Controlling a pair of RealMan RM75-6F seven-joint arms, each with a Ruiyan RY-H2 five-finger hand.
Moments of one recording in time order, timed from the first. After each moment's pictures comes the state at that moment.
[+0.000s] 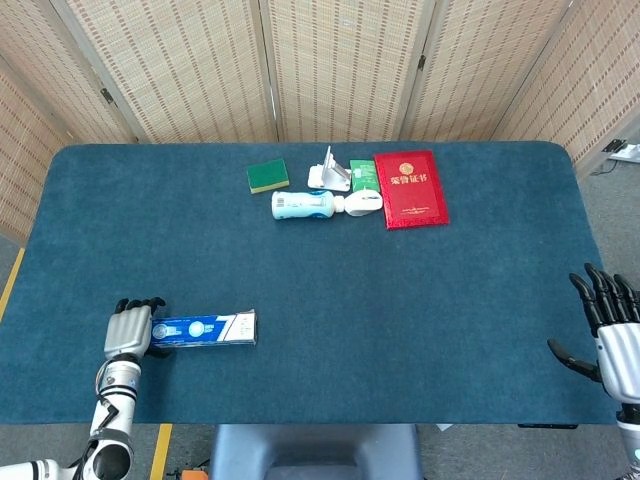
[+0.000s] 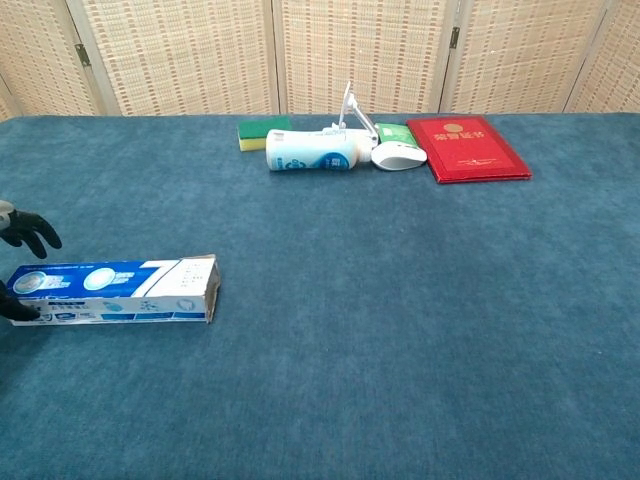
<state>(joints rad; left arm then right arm) -0.52 -1.45 -0.18 -1.81 0.58 1.30 0.71 0.04 -1.09 0.08 -1.56 -1.60 1.63 0.07</state>
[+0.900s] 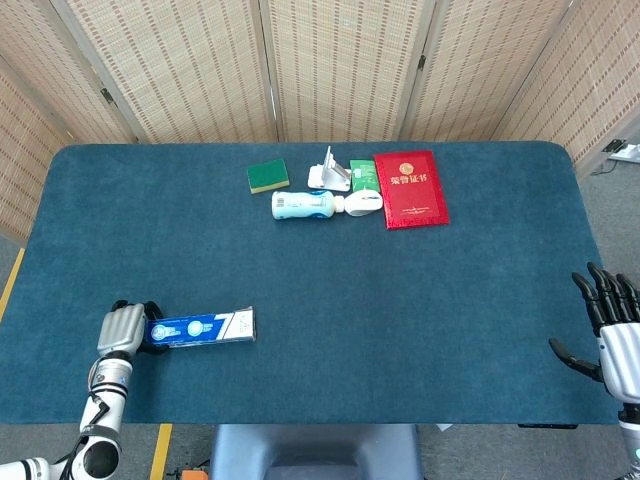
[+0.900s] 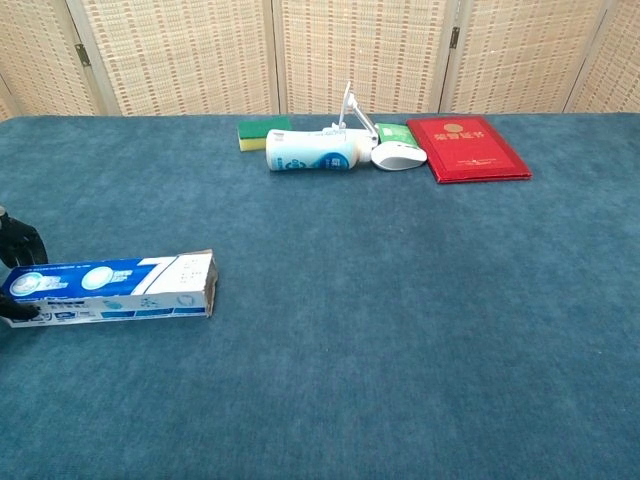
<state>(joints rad) -0.51 -1.43 -0.15 -1.70 0.65 1.19 0.54 0.04 -1.09 0.09 -1.56 -1.60 1.63 0.07</state>
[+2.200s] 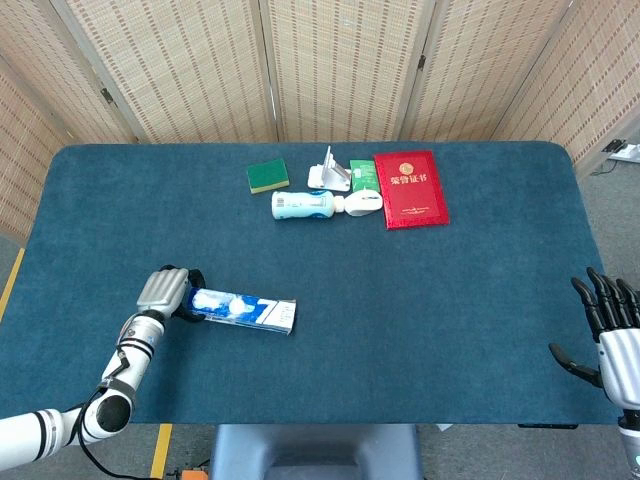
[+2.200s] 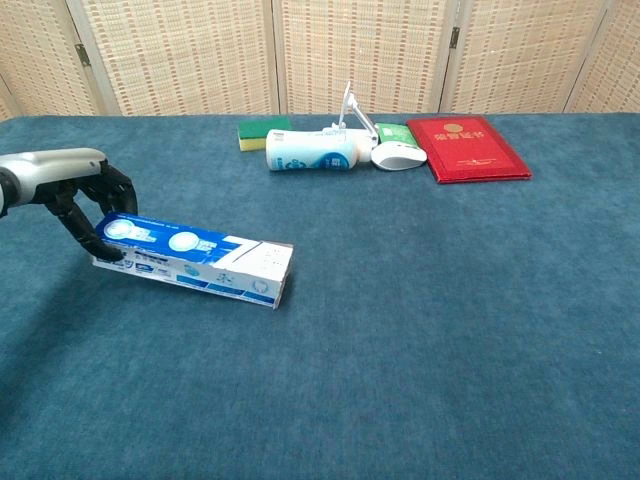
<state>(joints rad) -0.73 -1.39 -0.21 -1.62 0.64 0.94 0.50 0.02 -1.09 0.07 -1.57 -1.61 1.65 0.05</state>
